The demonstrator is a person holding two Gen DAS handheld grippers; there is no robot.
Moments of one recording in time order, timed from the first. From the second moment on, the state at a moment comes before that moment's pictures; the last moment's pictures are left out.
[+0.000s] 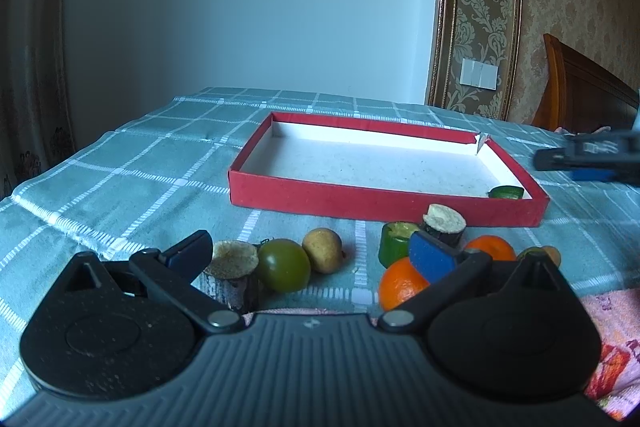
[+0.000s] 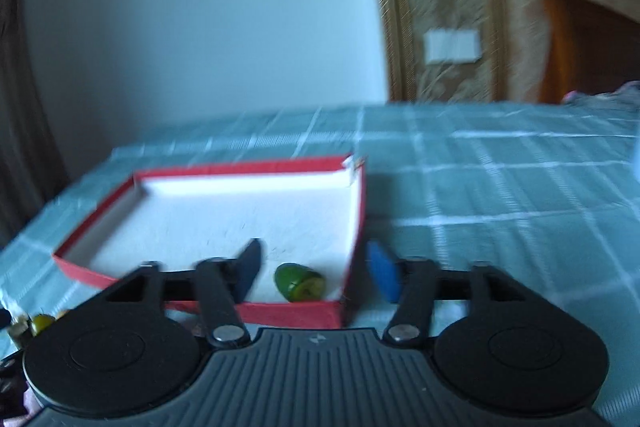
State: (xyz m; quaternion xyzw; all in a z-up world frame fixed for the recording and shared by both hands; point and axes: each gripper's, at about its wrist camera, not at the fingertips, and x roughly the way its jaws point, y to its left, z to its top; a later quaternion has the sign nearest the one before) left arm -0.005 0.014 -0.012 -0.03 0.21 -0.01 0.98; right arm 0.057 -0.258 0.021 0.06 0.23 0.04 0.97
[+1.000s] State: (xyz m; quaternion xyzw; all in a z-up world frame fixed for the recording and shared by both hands) left arm -0.053 0.031 -0.010 0.03 0.18 0.02 0.98; right arm 0.032 -0.278 -0.017 0.12 0.27 0.03 0.96
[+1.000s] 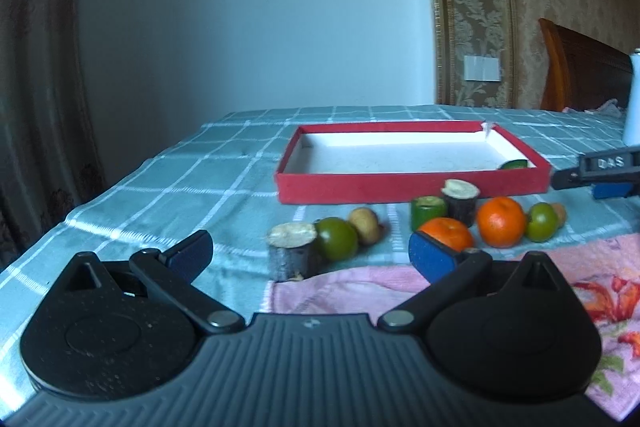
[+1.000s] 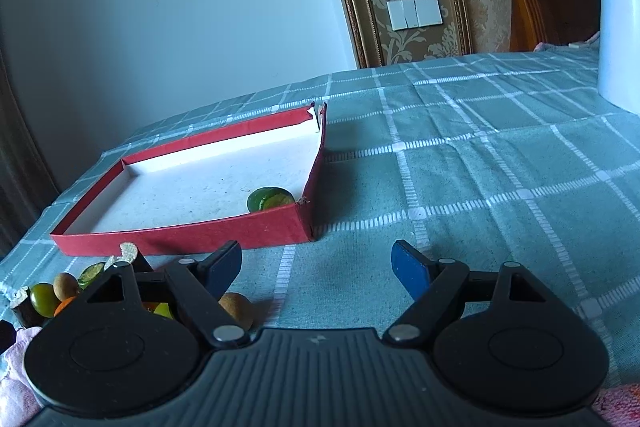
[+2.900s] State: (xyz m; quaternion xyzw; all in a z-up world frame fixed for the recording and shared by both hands) left arm 0.074 0.020 0.020 0.04 0.21 0.03 0.98; right arm 0.037 -0.291 -0.023 0.18 0.28 0.04 0.94
